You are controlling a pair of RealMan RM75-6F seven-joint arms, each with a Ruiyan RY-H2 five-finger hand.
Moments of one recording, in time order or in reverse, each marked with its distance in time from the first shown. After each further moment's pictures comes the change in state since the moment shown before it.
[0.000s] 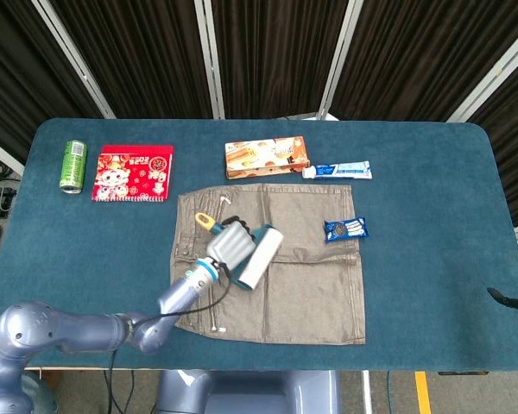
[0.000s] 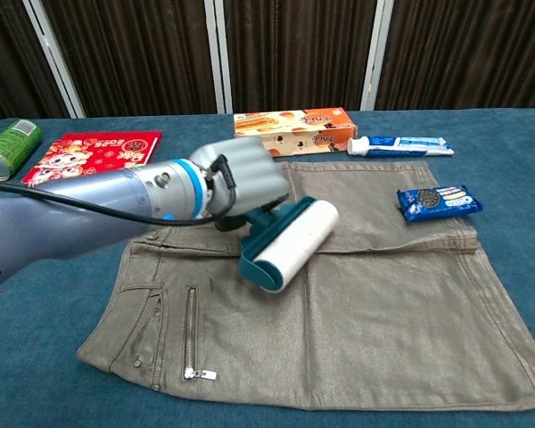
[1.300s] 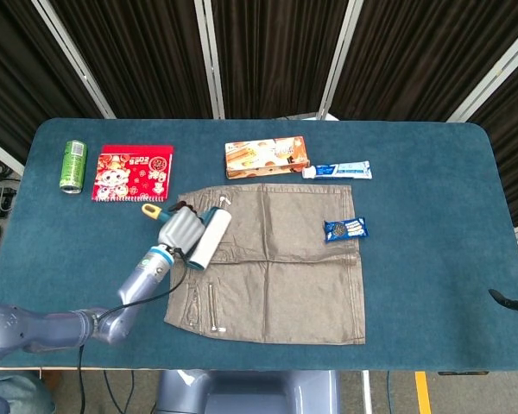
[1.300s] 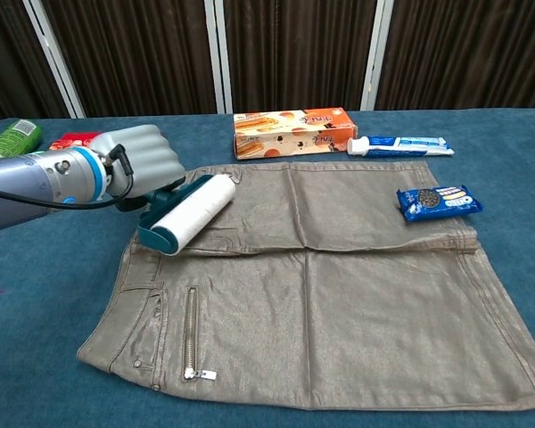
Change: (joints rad) left arm 0.108 0.147 0.131 0.056 -0.054 0.052 -0.007; right arm -0.011 0.007 -0.005 -0.018 -0.020 0.021 -0.009
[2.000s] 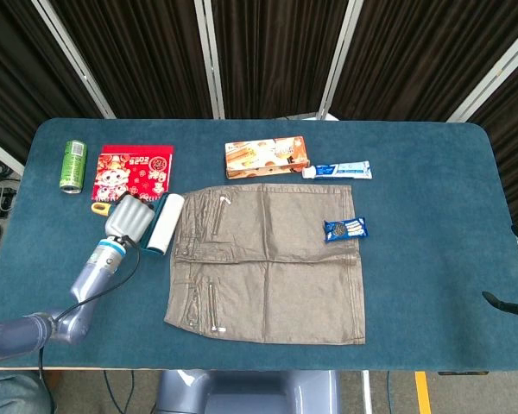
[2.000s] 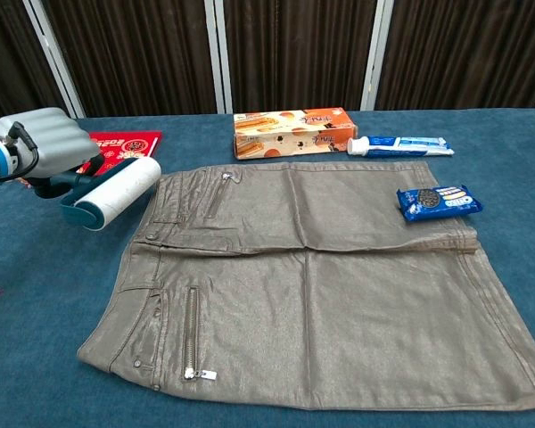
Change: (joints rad) left arm 0.157 0.118 0.010 0.049 0.064 0.025 -0.221; right arm -0.002 0.003 -0.011 -0.026 -0.032 0.016 -0.023
